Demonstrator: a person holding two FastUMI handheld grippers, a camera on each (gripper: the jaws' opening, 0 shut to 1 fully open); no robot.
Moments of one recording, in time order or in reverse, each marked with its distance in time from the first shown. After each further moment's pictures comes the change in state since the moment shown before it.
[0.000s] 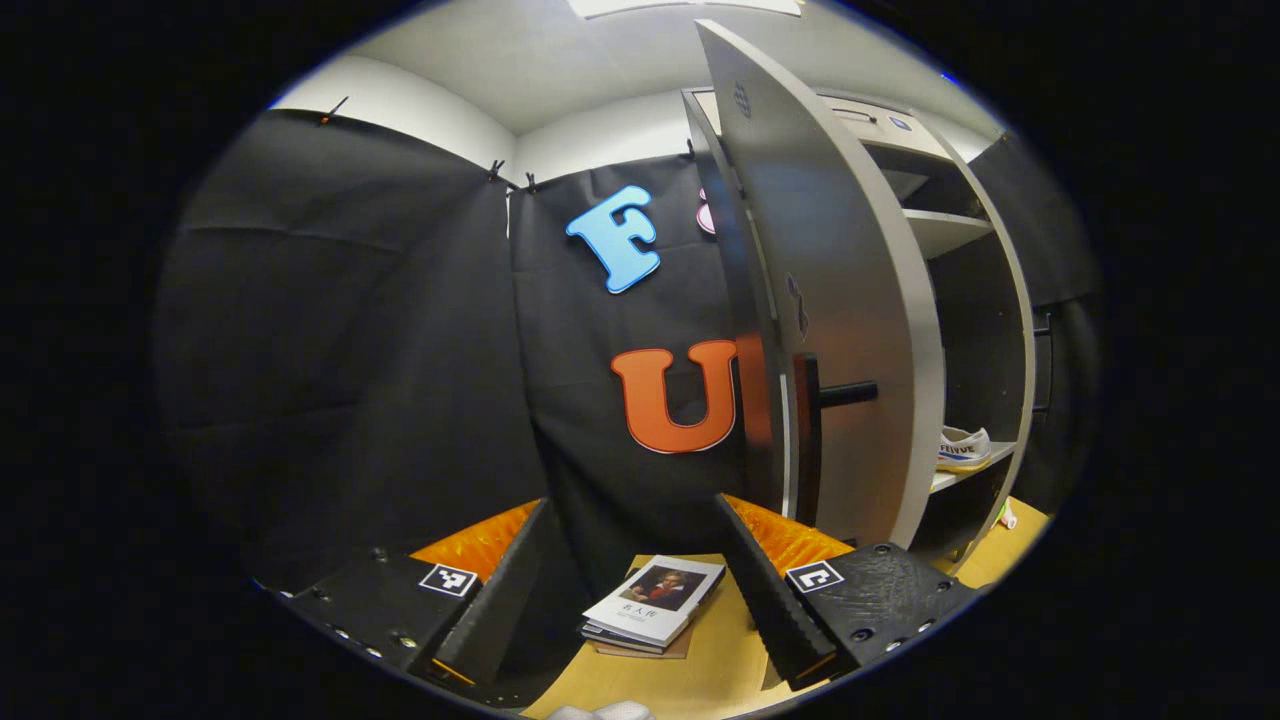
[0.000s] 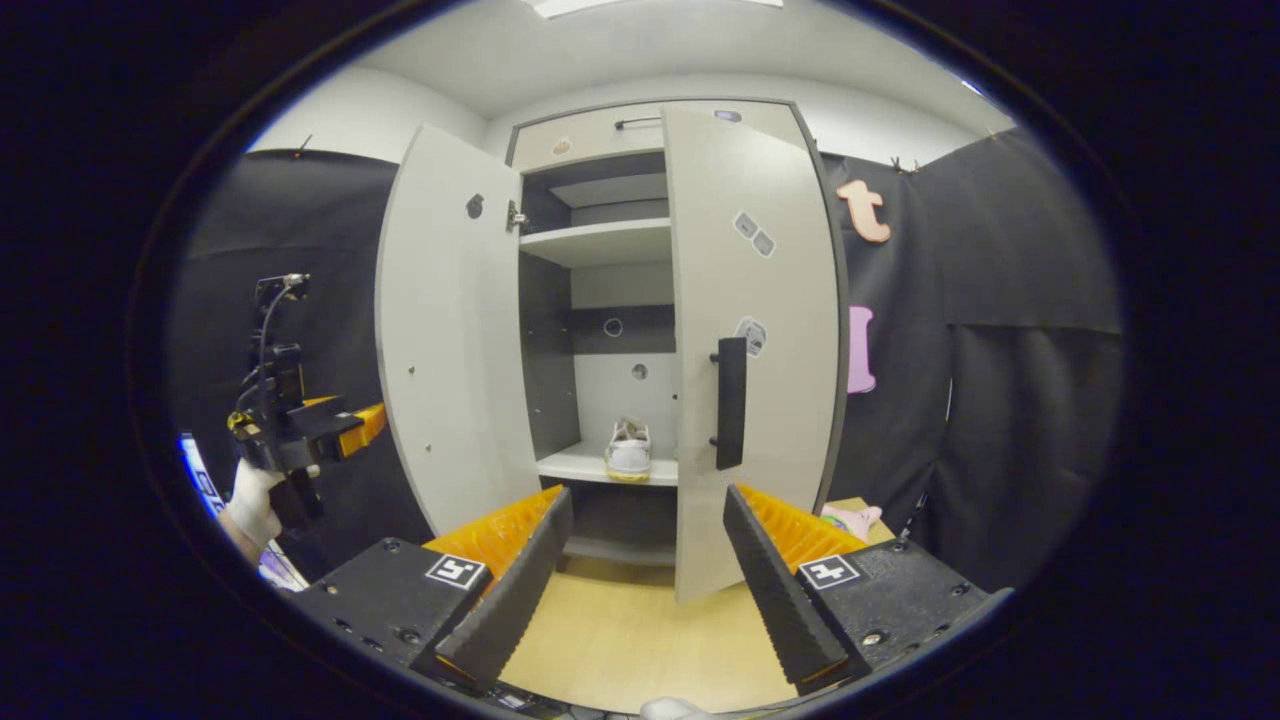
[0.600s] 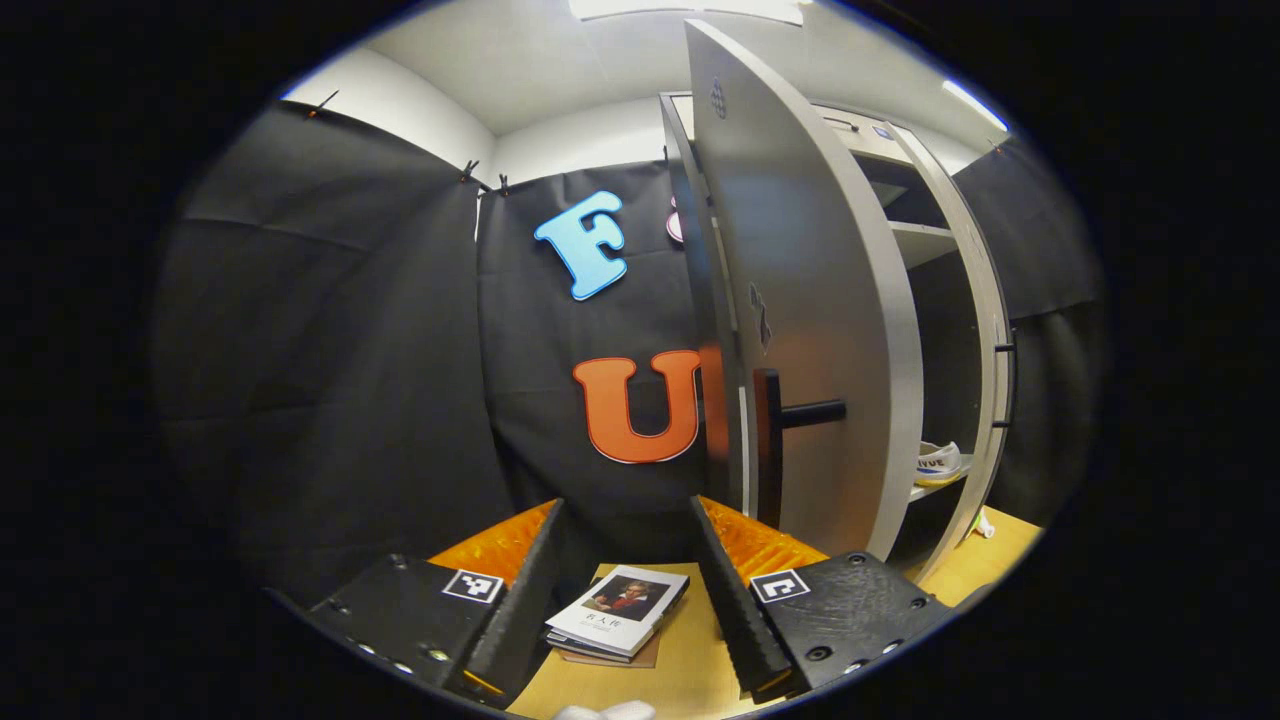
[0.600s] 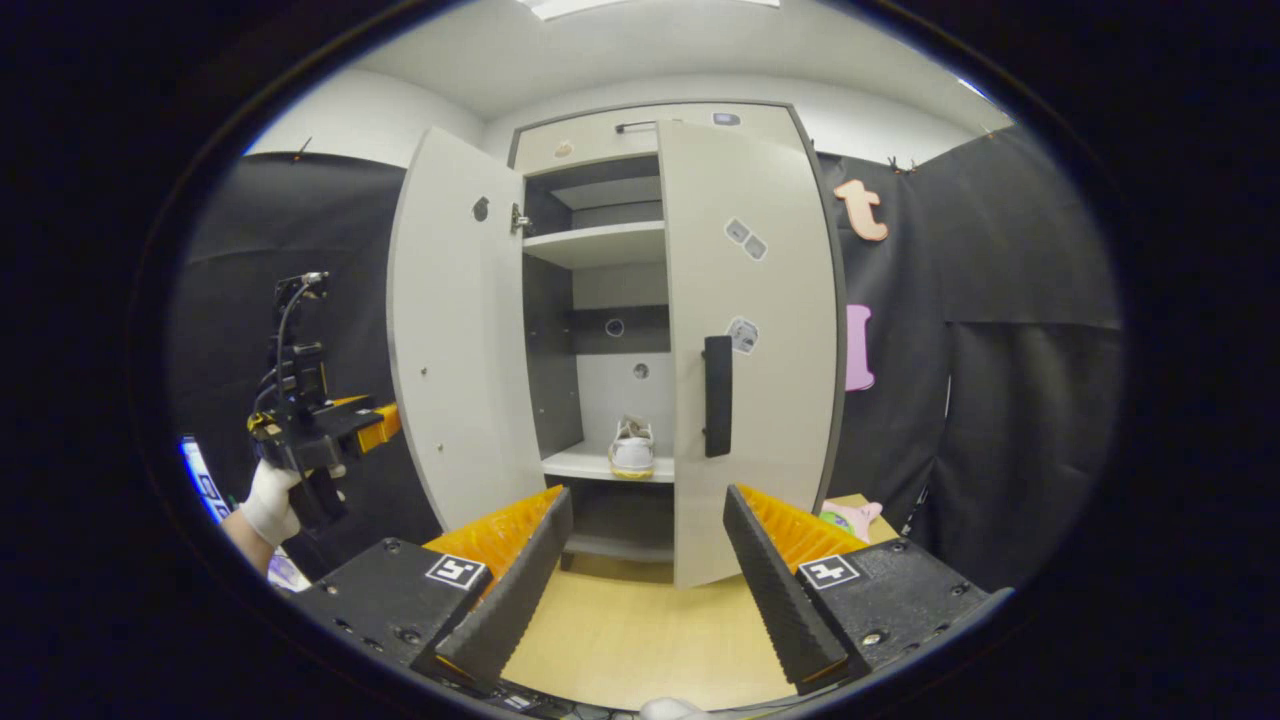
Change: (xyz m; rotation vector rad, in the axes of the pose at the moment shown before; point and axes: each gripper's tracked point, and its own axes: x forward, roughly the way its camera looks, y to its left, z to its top) left arm 0.002 -0.029 0.011 -0.016 -0.037 -0.080; right arm -0.007 0.007 0.000 0.001 -0.007 0.014
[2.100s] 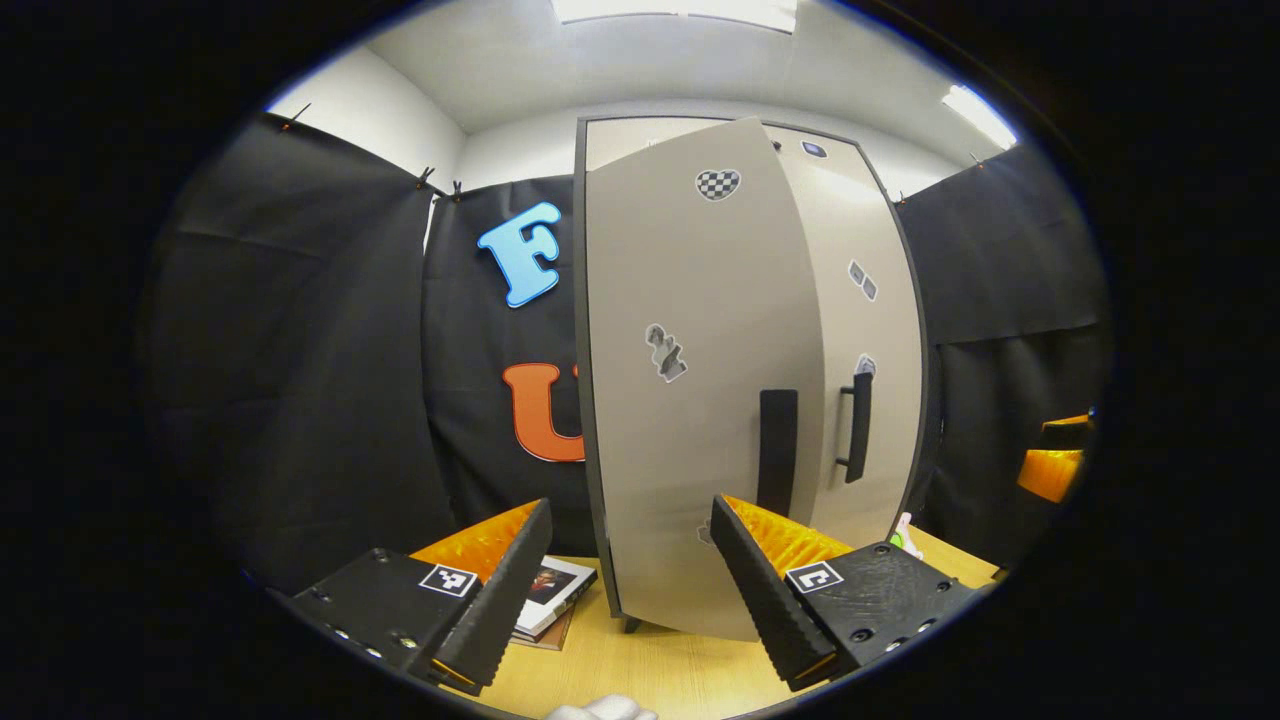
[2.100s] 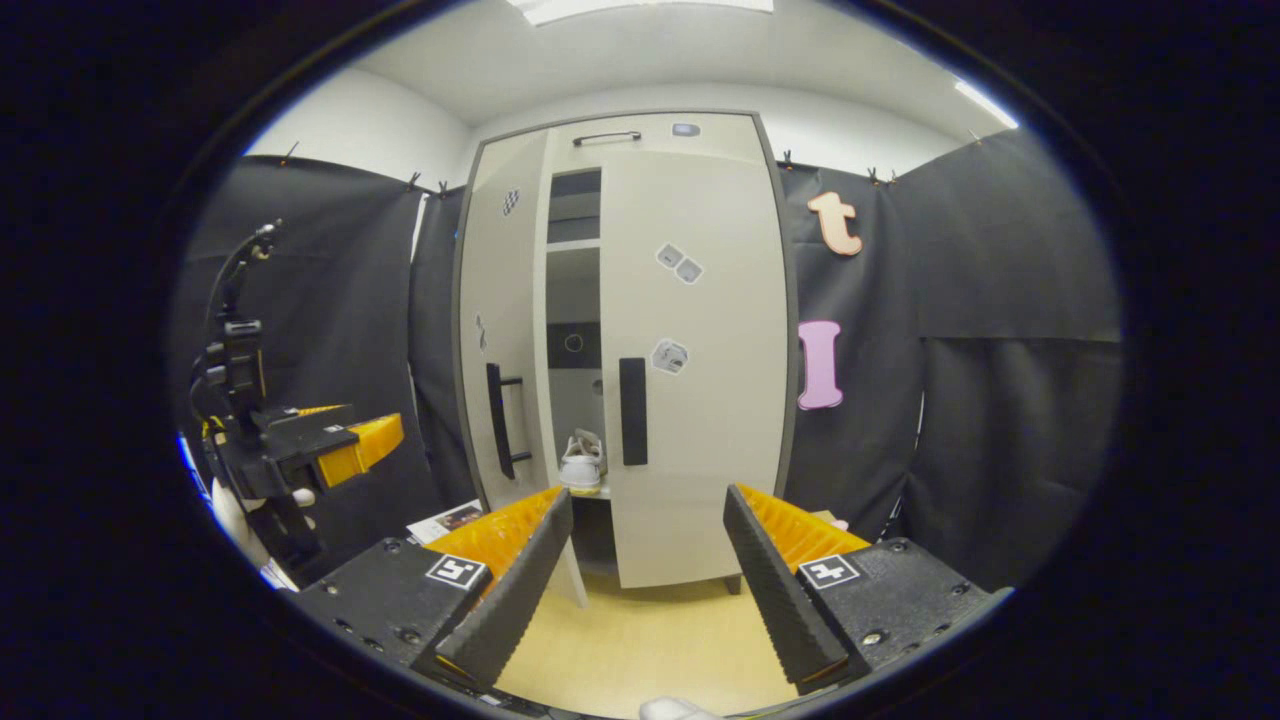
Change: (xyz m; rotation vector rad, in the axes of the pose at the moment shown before) left arm -0.070 -0.130 0.039 -0.061 0.020 -0.115; right arm -0.004 -0.068 0.029 -0.017 -0.041 -0.084
